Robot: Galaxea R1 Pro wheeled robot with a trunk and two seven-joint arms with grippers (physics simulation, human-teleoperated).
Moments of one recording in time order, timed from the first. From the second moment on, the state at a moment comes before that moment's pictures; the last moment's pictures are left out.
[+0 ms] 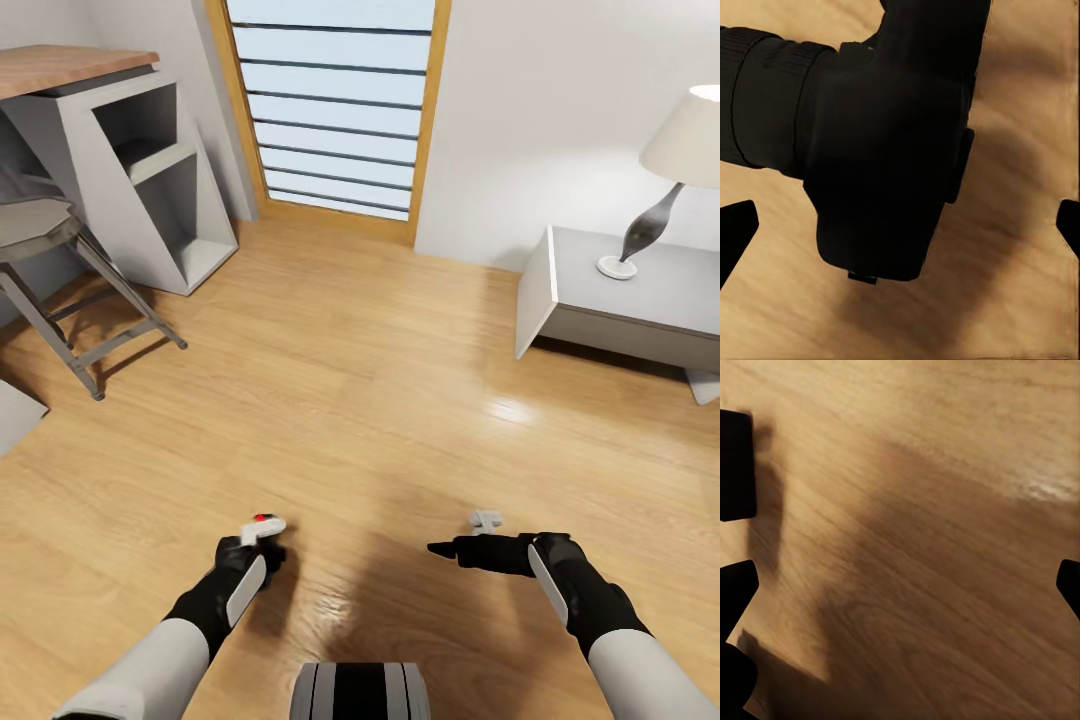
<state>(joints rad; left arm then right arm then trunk) -0.68 -0.07 -0.08 -0.50 0.30 0.37 0.34 -0.61 -0.14 -0.02 -0.75 -0.06 0.63 0.73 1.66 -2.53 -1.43</state>
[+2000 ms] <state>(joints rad) -0.68 -0.01 -0.17 -0.23 0.25 -0.02 0.21 -0.61 -0.13 -0.02 -0.75 -0.06 0.63 0.72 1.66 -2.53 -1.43</state>
